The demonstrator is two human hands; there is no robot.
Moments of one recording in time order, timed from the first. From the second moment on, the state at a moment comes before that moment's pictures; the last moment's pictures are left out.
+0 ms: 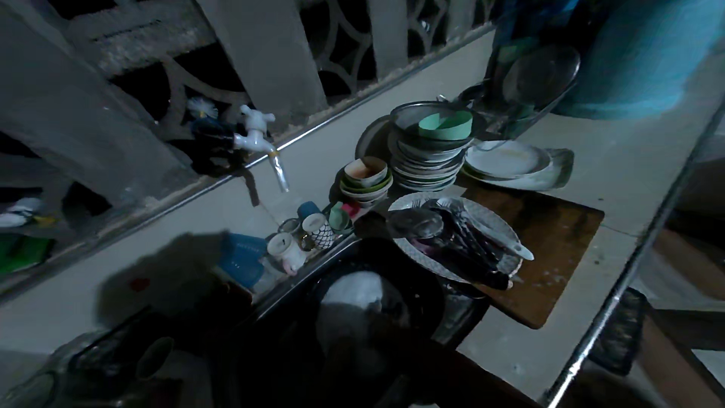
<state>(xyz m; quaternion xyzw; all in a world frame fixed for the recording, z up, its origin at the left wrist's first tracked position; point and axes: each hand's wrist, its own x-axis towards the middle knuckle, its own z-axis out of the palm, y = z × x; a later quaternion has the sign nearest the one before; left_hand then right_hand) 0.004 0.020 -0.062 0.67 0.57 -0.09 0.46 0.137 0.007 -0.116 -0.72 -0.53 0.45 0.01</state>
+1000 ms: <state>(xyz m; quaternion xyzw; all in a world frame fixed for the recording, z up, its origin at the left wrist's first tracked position) 0.071 0.097 -0.017 0.74 0.53 0.36 0.21 0.135 -0.022 -0.021 -0.62 -0.44 0.50 0.43</state>
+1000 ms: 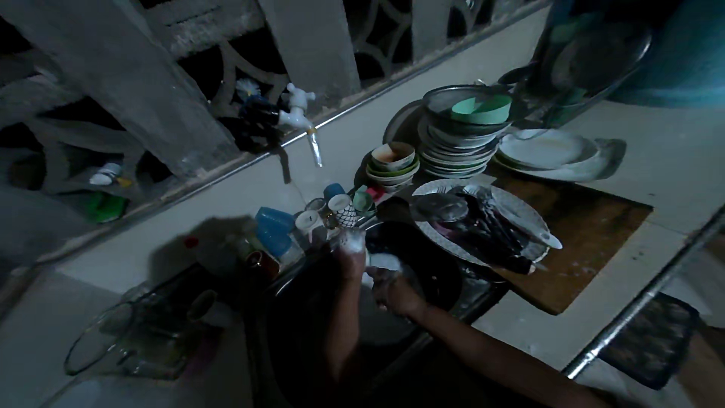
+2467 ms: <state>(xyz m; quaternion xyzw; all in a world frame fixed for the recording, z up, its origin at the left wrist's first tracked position) 0.080 0.111 -0.051 0.76 0.57 0.26 0.19 0.133 -0.021 0.007 -0.70 -0.52 0.44 0.21</state>
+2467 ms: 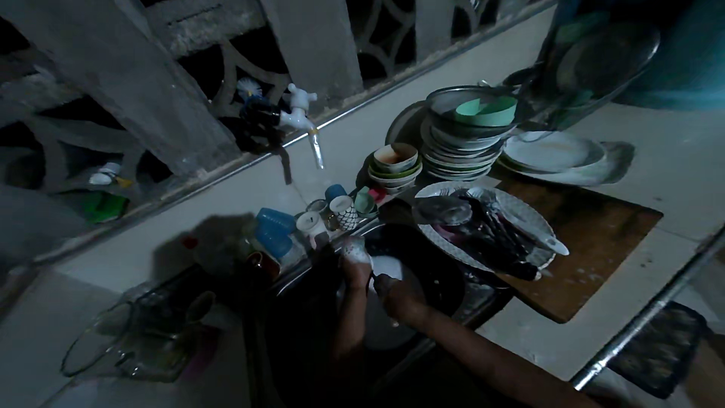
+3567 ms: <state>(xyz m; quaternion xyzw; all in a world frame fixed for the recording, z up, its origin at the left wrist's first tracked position) 0.128 0.000 -0.009 0.82 0.45 0.18 0.31 0.287 -0.003 0.010 -0.76 -0.21 0.21 0.58</state>
